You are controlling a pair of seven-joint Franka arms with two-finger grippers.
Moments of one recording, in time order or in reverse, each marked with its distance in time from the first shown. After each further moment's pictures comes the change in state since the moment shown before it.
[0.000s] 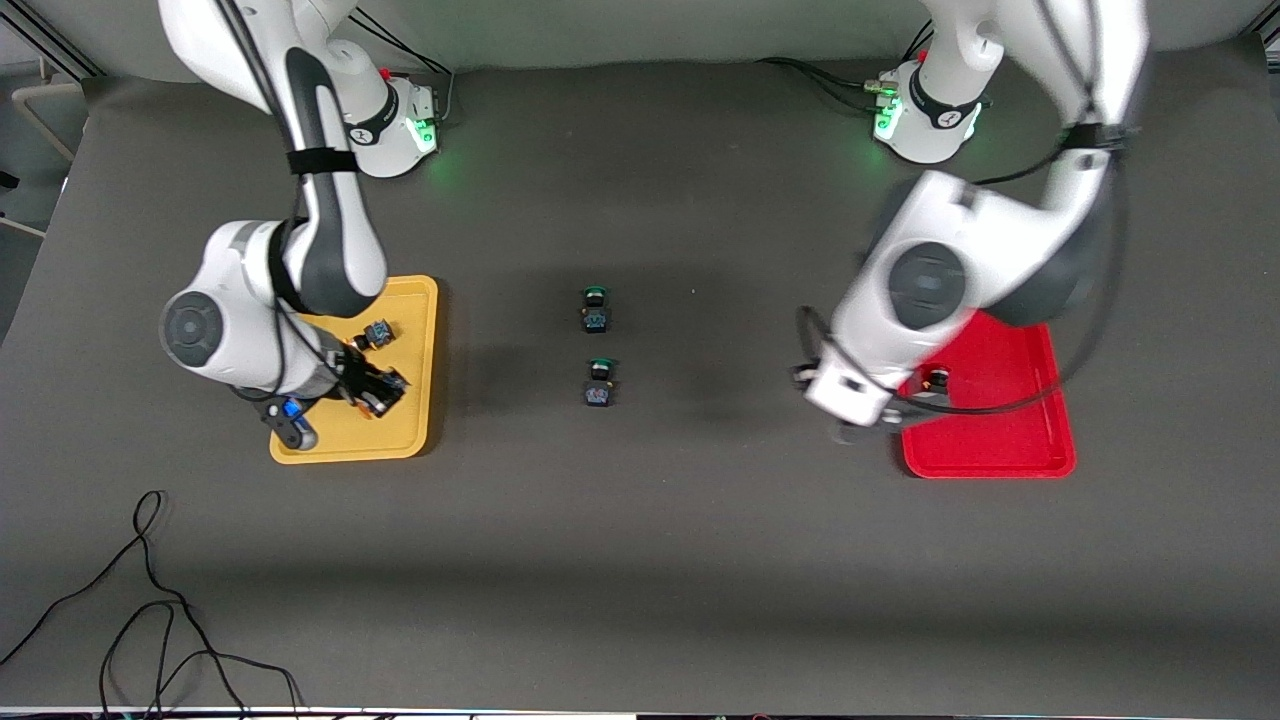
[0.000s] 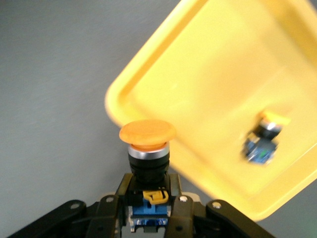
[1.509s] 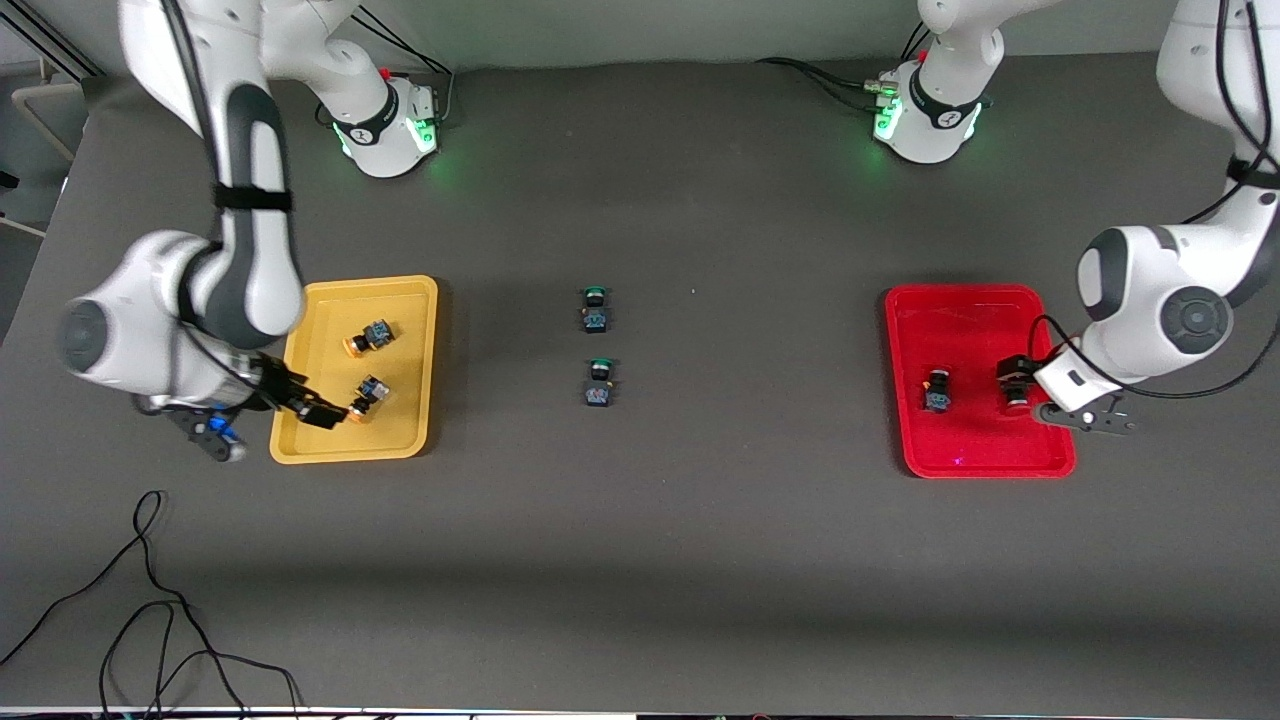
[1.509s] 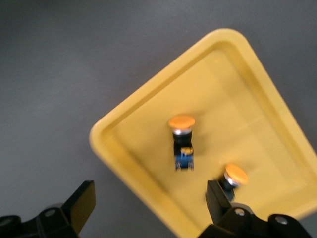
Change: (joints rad) left arm 0.520 -0.025 0.002 -0.478 0.140 0.476 0.805; right arm -0.041 0.027 -0.146 0.105 0.079 -0.134 -0.343
